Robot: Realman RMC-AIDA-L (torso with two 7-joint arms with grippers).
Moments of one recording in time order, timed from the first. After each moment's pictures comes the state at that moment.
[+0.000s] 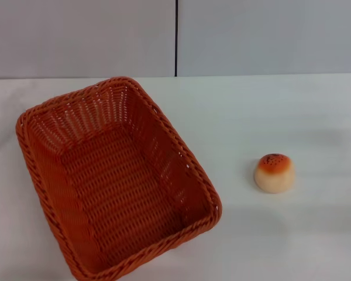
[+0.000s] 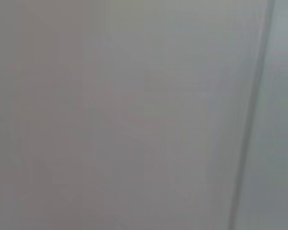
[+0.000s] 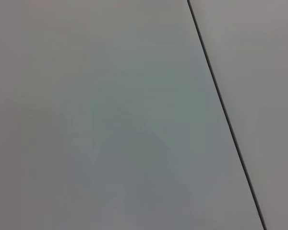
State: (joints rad) left arm -0.18 -2.06 0.65 0.98 1.44 1.47 -1.44; right arm 0.33 2.08 -0.04 -0.13 -1.42 -1.61 0.62
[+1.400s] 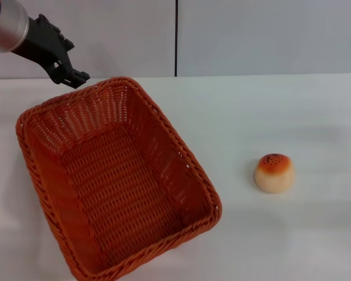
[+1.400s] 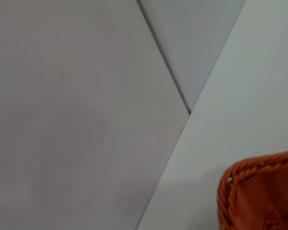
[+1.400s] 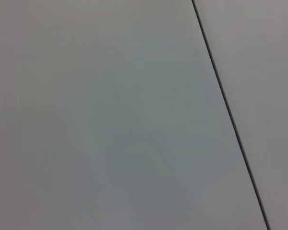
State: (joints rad) left arm -0.65 -2.07 1.22 1.54 2.76 1.53 -2.14; right arm 0.35 2.07 -0.03 -0.14 -1.42 -1.60 0.62
